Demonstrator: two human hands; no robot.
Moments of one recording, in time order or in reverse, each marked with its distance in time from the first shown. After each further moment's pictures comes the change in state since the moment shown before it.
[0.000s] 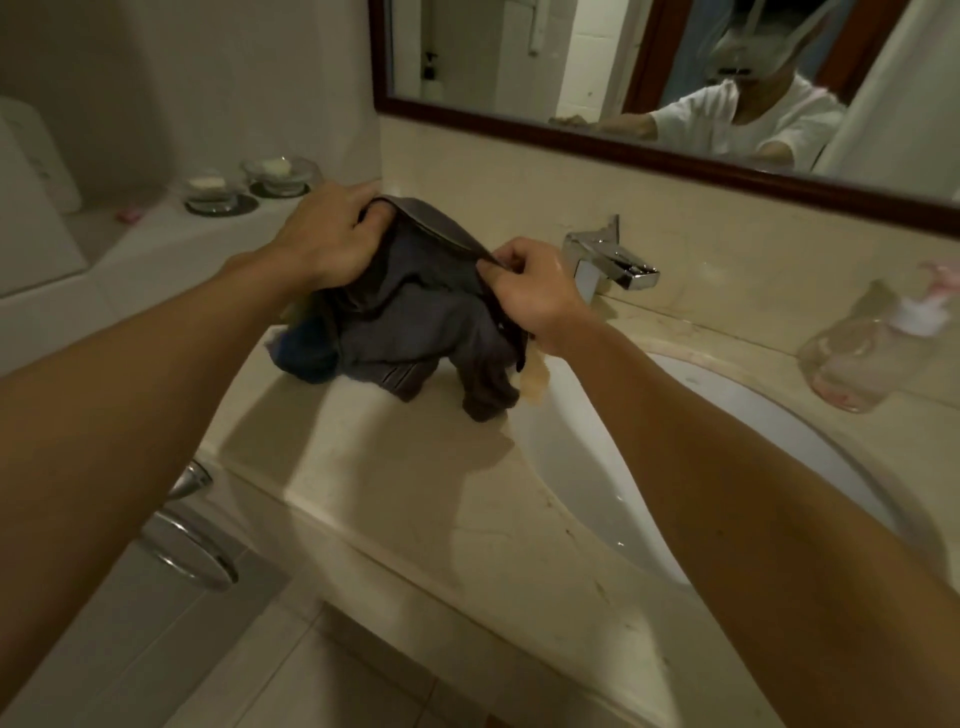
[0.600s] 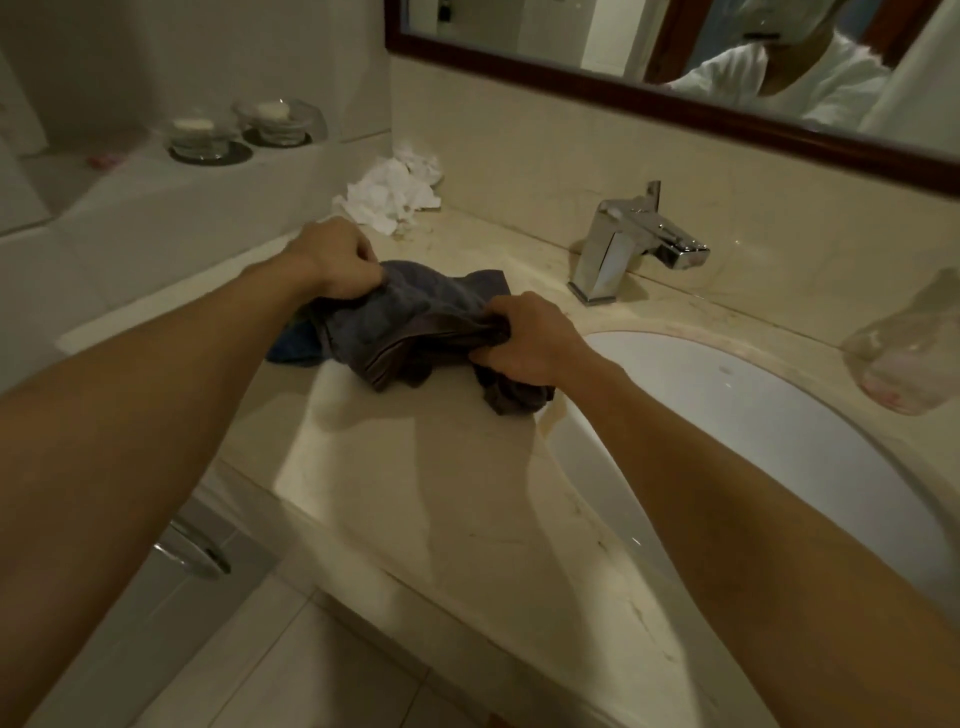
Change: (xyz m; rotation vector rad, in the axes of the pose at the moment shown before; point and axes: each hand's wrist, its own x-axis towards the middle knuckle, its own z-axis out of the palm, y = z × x) left_hand -0.003 -0.049 0.053 0.126 -0.318 -0.430; right_hand 0.001 0.062 0.030 -0.581 -0.336 -0.191
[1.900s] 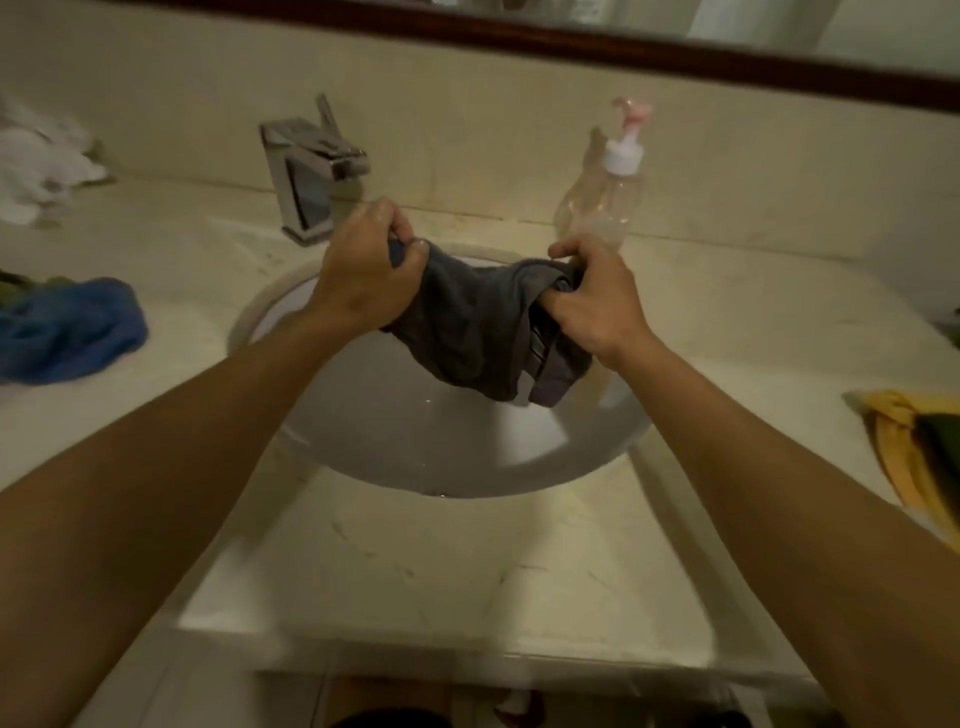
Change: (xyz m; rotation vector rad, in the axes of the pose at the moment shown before) left_hand -0.086 0.261 0.161 -0.432 0.177 0.718; right_hand -0.231 0.191 -0.102 0.280 0.640 0.570
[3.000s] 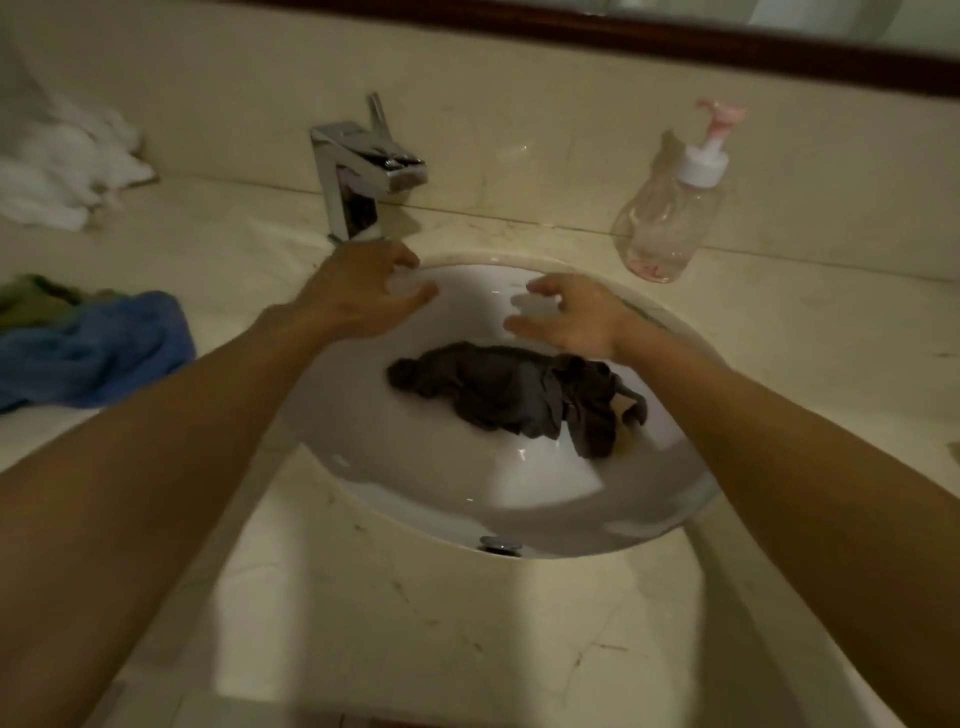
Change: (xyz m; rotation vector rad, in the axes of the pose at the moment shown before) left_hand 0.018 -0.066 -0.024 0.232 -0.341 -0.165; right_hand 0.044 -0.025 0.046 -0.359 -0.510 -0.059
